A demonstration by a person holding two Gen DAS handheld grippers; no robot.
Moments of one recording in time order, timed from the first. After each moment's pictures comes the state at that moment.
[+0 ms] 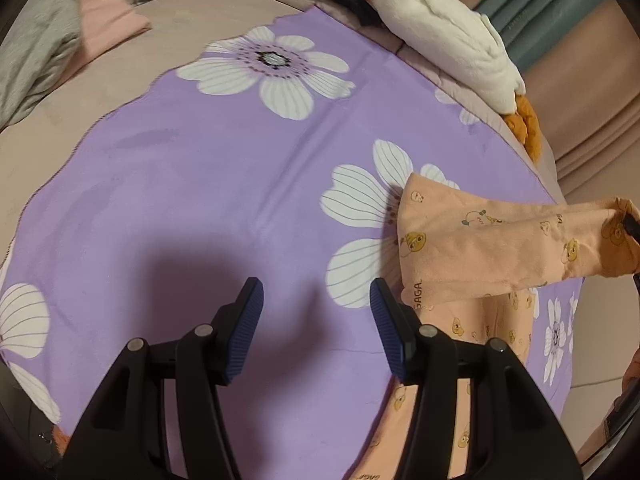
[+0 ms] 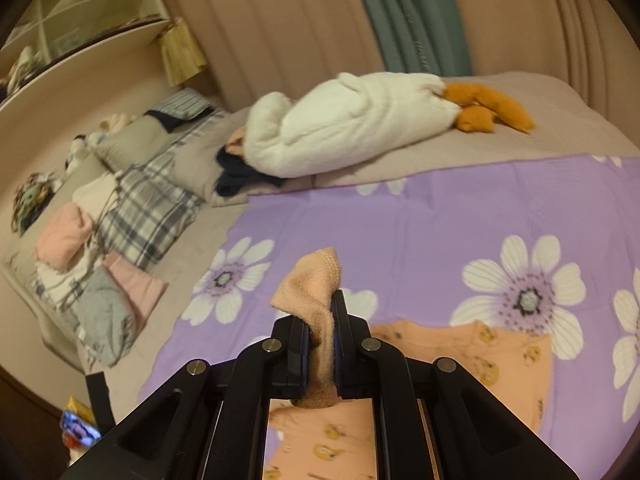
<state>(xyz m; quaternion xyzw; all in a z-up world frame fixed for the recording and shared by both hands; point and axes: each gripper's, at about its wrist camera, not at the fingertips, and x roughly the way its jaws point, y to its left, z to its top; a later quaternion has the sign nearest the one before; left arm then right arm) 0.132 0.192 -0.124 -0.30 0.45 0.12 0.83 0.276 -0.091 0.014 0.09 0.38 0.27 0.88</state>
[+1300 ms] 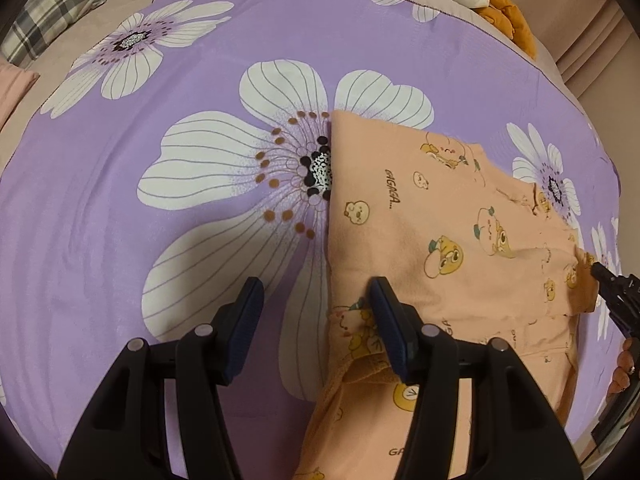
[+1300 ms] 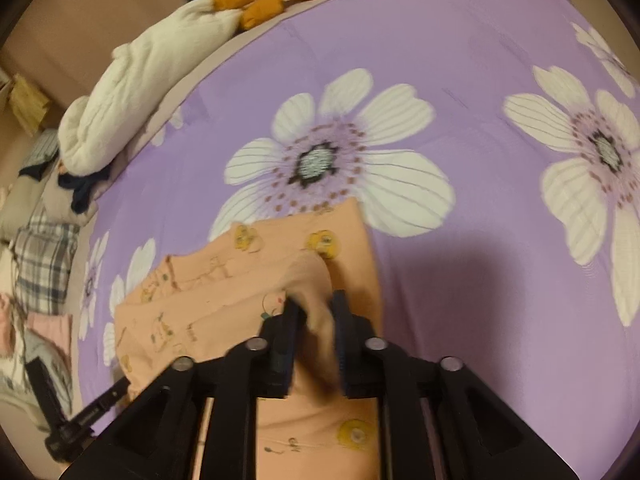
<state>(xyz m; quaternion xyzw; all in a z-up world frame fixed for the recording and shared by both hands) 0.240 0.091 -0.177 -0.18 0.53 0.08 0.82 0.308 -0.261 -0.133 0.18 0.52 0.07 0.83</state>
